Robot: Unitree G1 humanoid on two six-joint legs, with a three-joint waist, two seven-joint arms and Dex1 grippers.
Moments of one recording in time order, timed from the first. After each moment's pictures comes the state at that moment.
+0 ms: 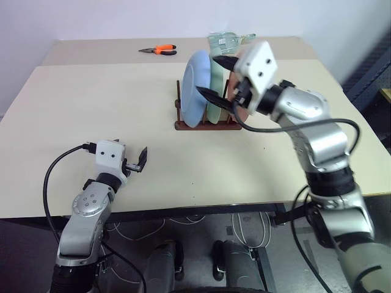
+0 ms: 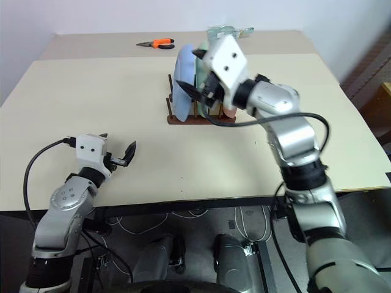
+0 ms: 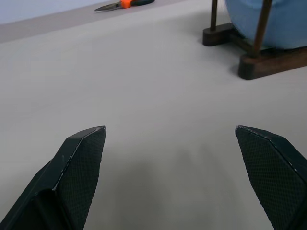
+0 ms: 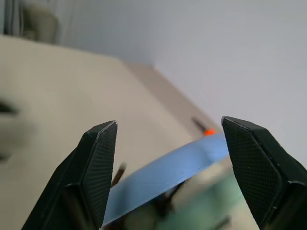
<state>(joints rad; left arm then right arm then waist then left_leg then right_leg) -0.02 0.35 0.12 -0.41 -0.17 0.44 -0.20 -0.76 -0.56 0.09 -0.23 0.30 0.43 0.68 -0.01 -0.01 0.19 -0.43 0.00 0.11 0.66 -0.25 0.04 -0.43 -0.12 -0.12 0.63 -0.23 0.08</state>
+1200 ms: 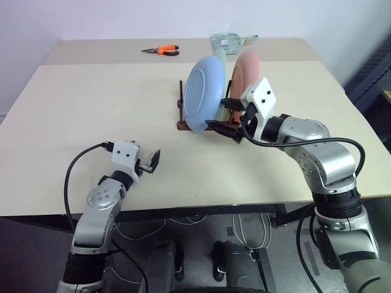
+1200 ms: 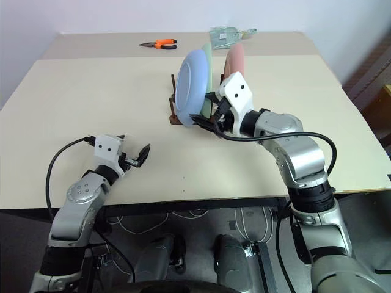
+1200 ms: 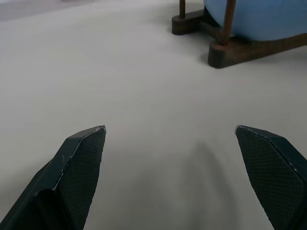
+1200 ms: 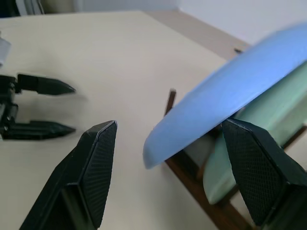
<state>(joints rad) -0.09 0.31 0.05 -0.30 -0.13 0.38 -0.26 -0.68 -0.49 0.10 -0.25 0.37 0.68 0.67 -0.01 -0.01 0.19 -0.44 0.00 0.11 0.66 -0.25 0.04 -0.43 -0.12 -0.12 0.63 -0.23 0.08</state>
